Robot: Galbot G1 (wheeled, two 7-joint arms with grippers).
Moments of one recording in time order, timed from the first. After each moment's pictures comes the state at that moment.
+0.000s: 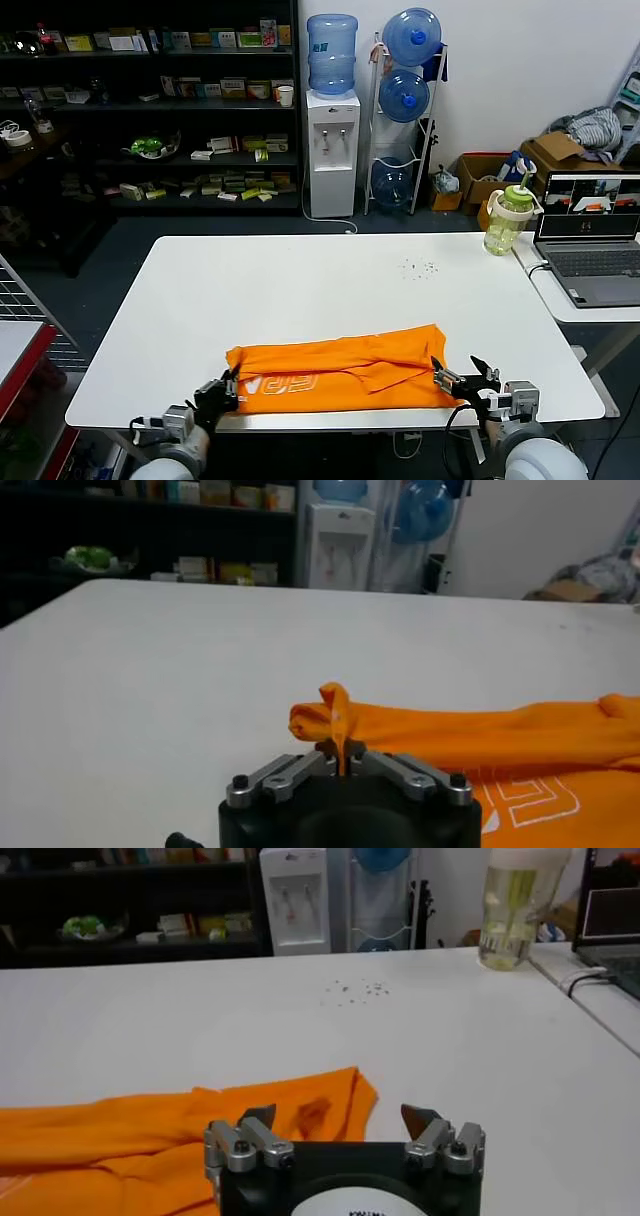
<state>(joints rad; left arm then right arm) 1.40 -0.96 -0.18 -1.88 -0.63 0.15 -0.33 -1.49 0.95 0.44 2.07 0.74 -0.46 0.34</state>
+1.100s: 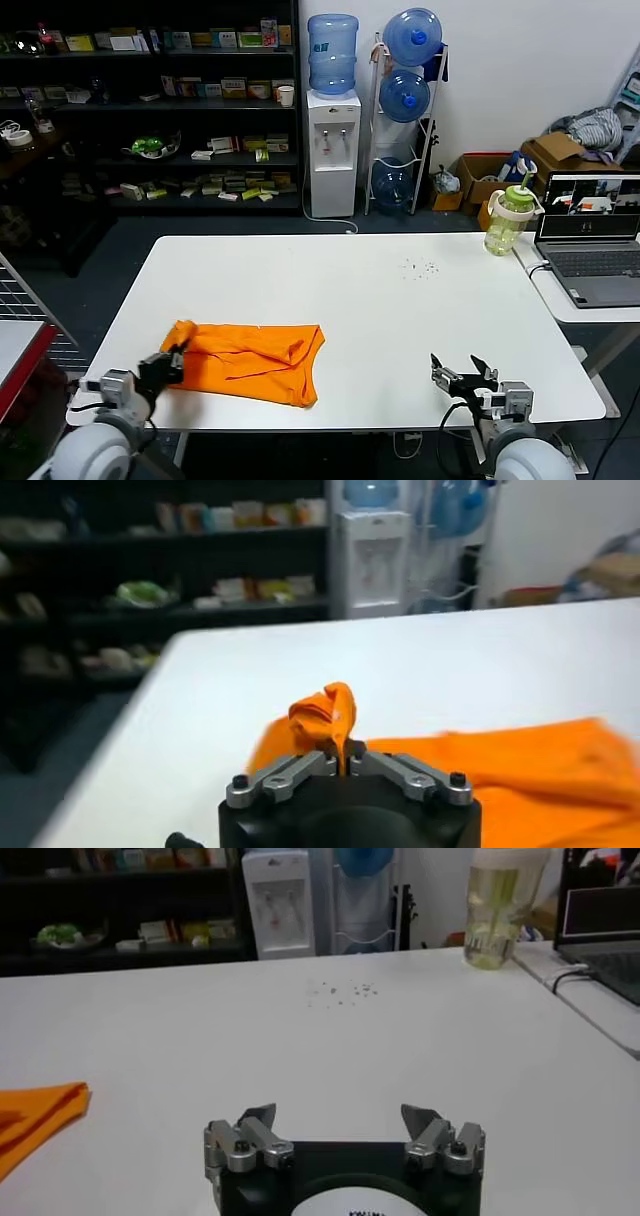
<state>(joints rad) 1.41 -0.70 -0.33 -1.95 -0.84 0.21 -0.32 -1.48 1.02 0.44 2.06 0.69 -0.46 0.36</state>
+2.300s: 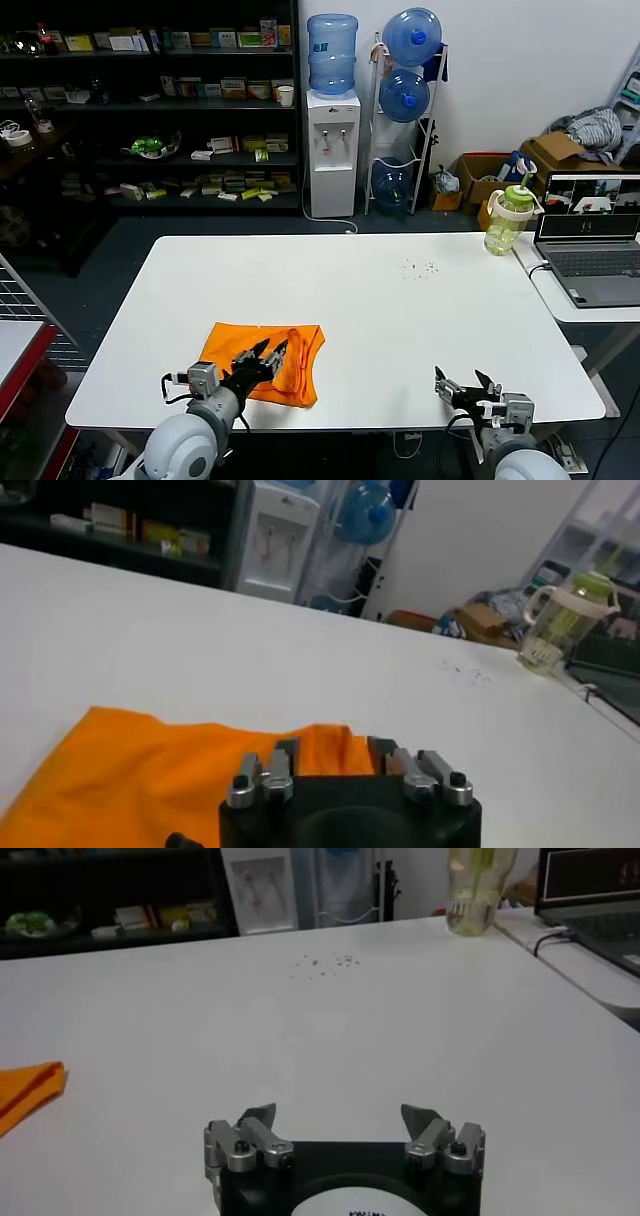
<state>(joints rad) 1.20 -0.95 -0.08 -1.99 -0.92 0.33 -0.36 -1.50 1.06 0.45 2.03 0.69 -0.46 0.37</state>
